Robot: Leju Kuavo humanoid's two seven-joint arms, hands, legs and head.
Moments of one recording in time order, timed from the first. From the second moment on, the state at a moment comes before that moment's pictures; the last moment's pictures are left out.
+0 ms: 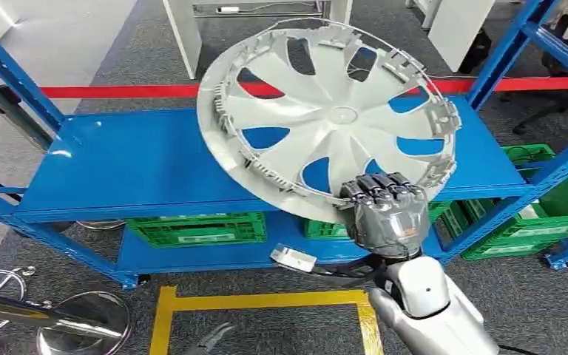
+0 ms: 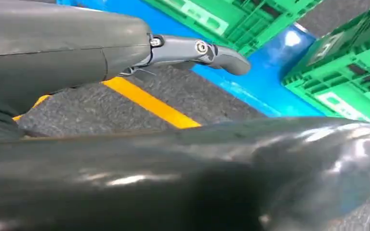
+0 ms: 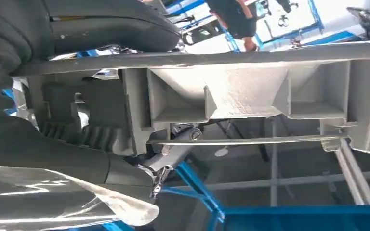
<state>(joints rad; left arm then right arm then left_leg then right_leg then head) 0.02 0.17 -1.26 -0.75 0.25 0.63 -0.49 -0.24 0.00 0.49 -1.52 1.55 -0.68 -0.10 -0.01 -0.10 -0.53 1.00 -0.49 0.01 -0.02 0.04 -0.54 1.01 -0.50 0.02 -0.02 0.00</state>
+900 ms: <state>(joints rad) 0.00 0.16 -1.26 -0.72 0.28 0.58 -0.49 -0.36 -0.09 0.71 -1.41 1.56 -0.68 -0.06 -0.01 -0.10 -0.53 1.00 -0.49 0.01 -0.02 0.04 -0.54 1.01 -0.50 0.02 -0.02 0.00</state>
